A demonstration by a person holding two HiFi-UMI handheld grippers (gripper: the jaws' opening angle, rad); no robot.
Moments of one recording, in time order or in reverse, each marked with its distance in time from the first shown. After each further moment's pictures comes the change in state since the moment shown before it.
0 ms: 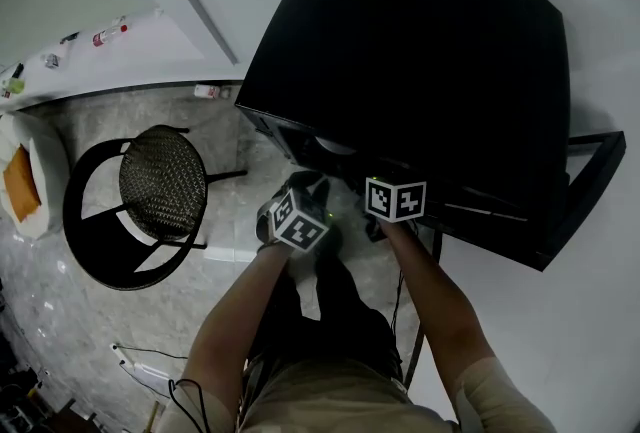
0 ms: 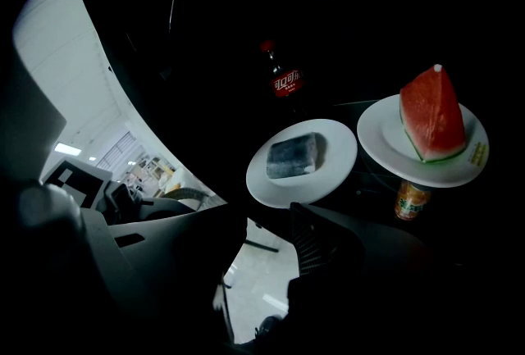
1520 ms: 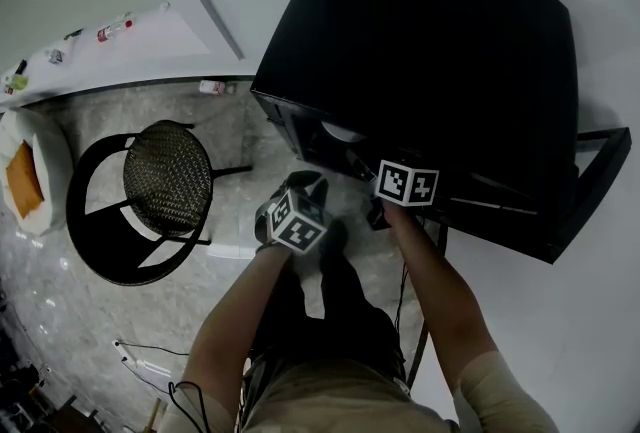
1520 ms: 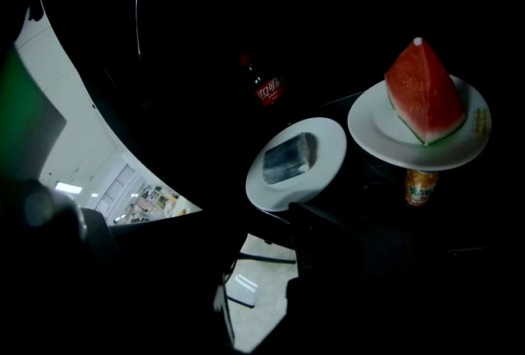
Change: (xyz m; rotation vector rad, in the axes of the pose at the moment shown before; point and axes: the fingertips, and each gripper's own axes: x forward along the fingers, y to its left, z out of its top) left arm -0.014 0.005 -0.018 -0.004 0.003 0.010; right arm 0.007 -0.006 0.015 0.178 -0.082 0.025
